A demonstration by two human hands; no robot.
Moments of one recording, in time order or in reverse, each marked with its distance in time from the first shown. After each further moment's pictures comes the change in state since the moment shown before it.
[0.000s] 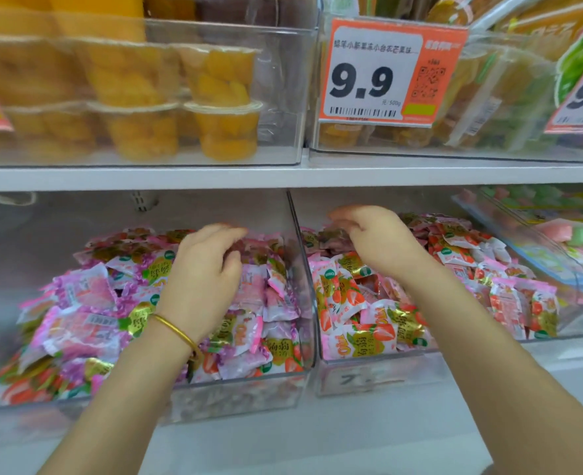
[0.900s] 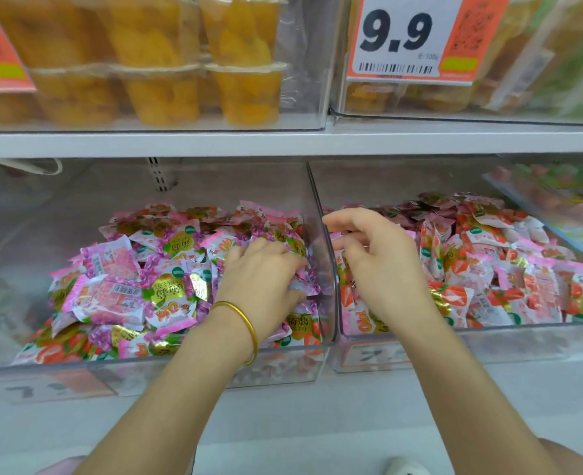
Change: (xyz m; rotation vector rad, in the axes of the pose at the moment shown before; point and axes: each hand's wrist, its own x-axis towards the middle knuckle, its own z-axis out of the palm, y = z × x) left_hand -0.021 0.020 0.026 0.422 -0.323 0.136; right_hand -0.065 -0.036 0.036 0.447 0.207 -0.053
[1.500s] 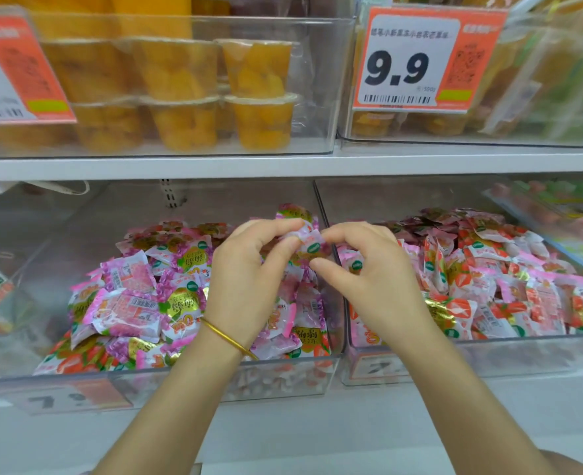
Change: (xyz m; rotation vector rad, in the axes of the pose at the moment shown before) left_hand -0.012 -0.003 -0.029 -0.833 0.578 -0.050; right_hand -0.006 -0.013 0.002 -0.122 0.014 -0.196
